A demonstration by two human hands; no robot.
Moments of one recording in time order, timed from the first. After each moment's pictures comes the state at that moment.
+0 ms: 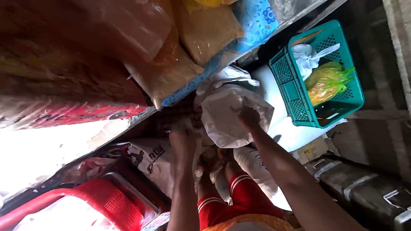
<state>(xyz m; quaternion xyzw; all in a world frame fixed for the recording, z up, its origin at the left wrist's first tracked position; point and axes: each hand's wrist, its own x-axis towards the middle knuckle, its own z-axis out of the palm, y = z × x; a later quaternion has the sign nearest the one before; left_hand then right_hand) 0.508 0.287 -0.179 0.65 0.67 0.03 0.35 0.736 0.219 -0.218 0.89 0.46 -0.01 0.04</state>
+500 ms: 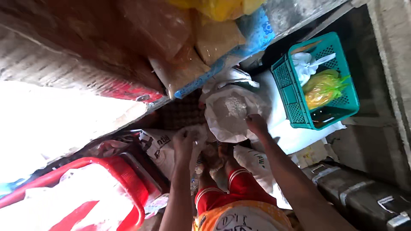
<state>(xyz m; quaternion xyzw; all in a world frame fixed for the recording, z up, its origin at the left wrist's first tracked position) 0.469 0.246 -0.177 0.49 0.65 0.18 0.55 0.788 0.170 -0.234 0.85 0.33 -0.40 -0.01</state>
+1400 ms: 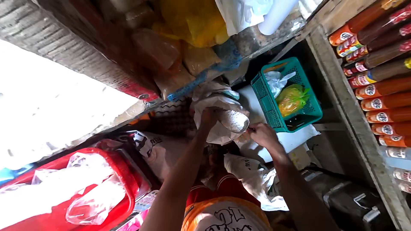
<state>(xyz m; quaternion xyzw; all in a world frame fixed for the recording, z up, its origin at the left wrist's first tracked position) 0.634 0.279 -0.186 0.66 0.51 0.06 0.55 0.806 0.109 -0.061 0.84 0.41 -0.34 0.04</state>
